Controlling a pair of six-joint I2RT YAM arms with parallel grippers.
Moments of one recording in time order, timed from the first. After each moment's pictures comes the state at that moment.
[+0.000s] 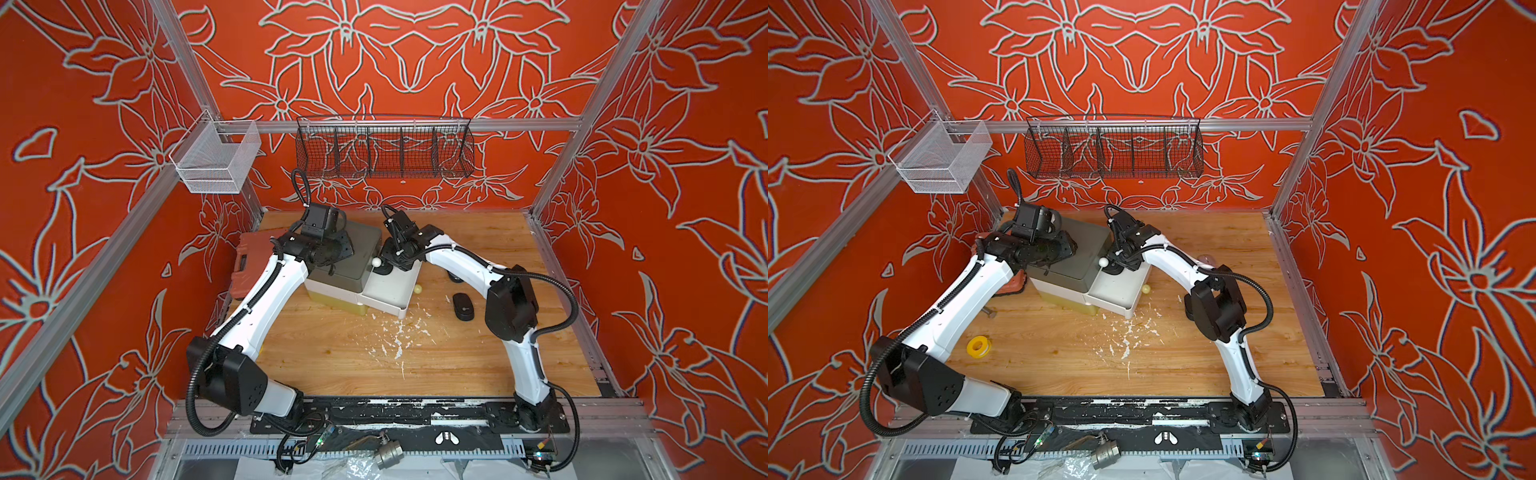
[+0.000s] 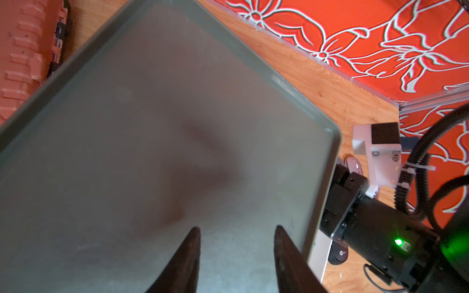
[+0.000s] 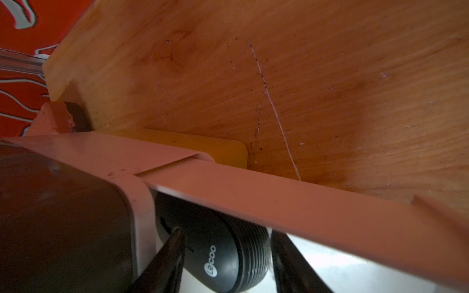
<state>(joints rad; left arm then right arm) -0.26 1.45 1.45 -0.83 0.00 -0.64 0.68 2.17 1.95 -0.78 -0.01 1.05</state>
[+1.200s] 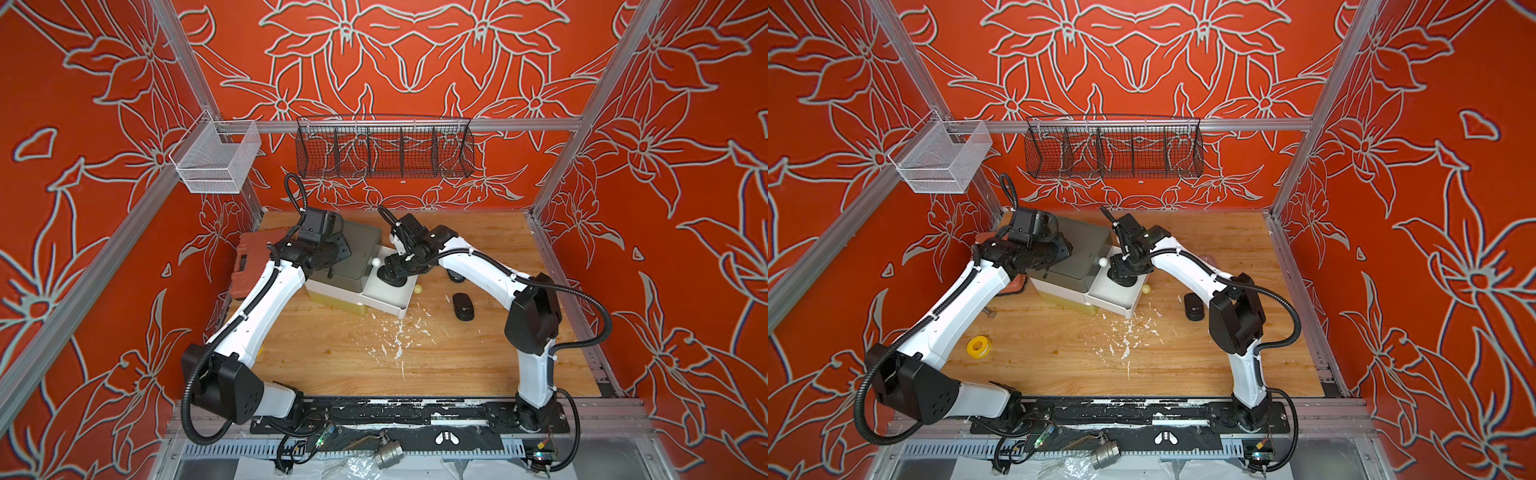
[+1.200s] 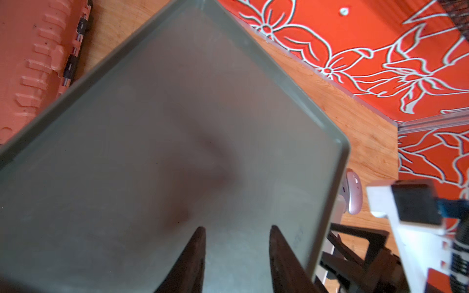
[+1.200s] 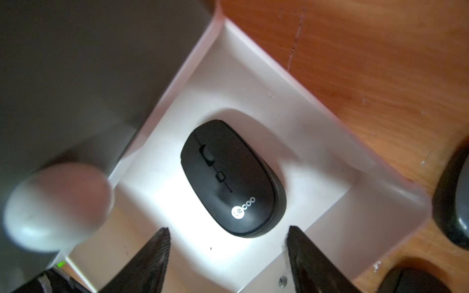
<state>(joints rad) -0.26 1.38 1.39 -0.79 -0.02 -0.69 0.69 1.98 1.83 -0.96 -0.10 0.30</state>
